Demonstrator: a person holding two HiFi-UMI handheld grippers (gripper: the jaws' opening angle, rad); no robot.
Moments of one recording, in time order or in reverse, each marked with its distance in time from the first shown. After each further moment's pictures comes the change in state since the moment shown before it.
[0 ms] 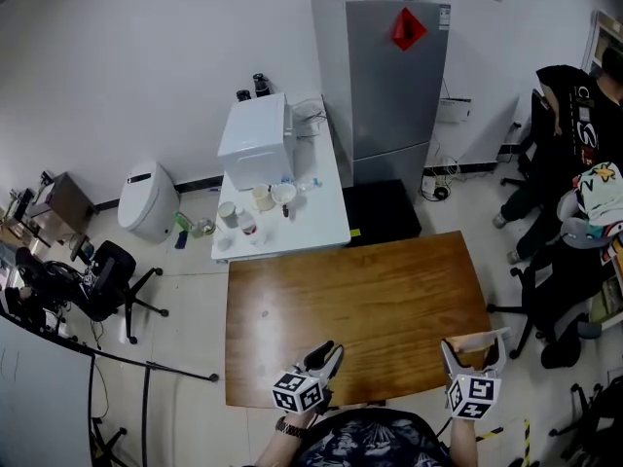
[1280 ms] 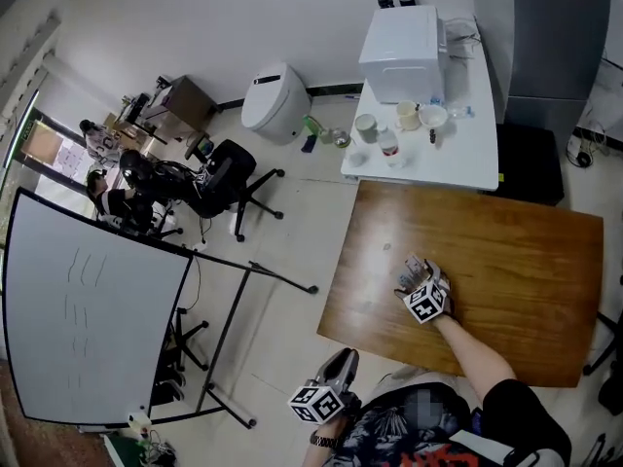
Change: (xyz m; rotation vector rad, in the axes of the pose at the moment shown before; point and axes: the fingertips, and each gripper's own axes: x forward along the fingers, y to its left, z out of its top) left arm -0.236 0.093 -0.071 -0.376 -0.200 0.620; right arm 0.195 0.498 -0.258 -0.534 0.342 1.030
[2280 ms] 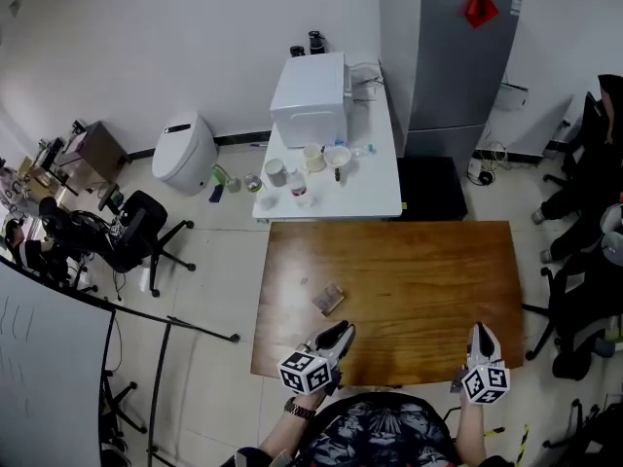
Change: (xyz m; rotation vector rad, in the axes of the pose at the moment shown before) left arm 0.134 -0.141 0.013 0.297 0.159 -0.556; right arm -0.464 -0.096 -0.088 0.657 -0.547 -0.761
